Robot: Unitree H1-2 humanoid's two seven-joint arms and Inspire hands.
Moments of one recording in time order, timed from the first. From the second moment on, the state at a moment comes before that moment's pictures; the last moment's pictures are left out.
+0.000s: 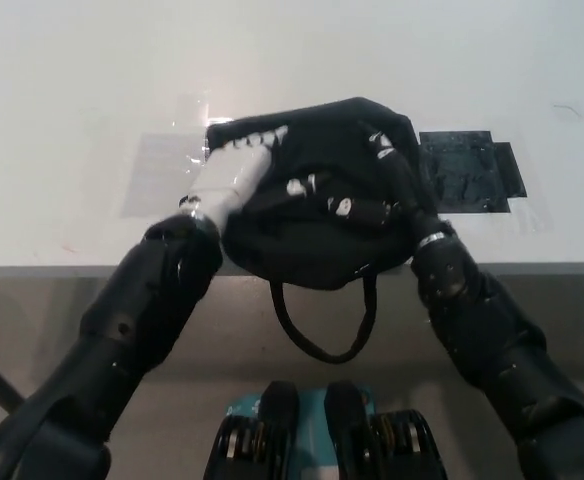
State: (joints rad) left_arm -0.88 0.17 -0.36 0.79 0.67 -0.09 0.10; right_arm -0.88 -0.03 0.16 1.02 -0.29 -0.27 -0.21
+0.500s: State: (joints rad) left_arm -0.83 0.17 -0.25 0.39 0.58 -0.03 -0.02; right_arm -0.79 -0.05 0.06 0.44 -0.20 -0.15 -0.13
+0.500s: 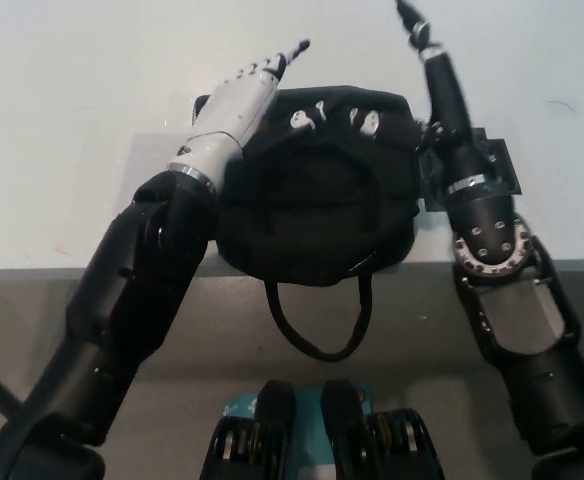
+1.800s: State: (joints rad) left_arm 0.35 0.23 -0.04 -0.54 0.16 -0.12 -0.13; right_arm 0.18 -0.12 0.09 -0.35 0.07 -0.22 0.03
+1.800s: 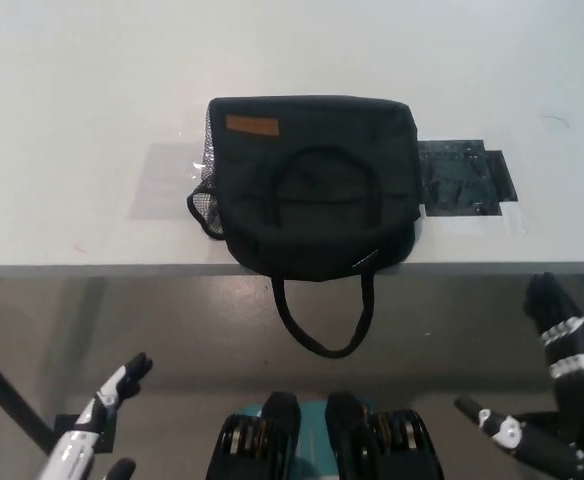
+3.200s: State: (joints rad) left_arm 0.29 0.12 0.02 0.01 0.08 -0.35 -0.09; right_arm 0.14 -0.04 0.09 0.16 0.07 -0.41 0.06
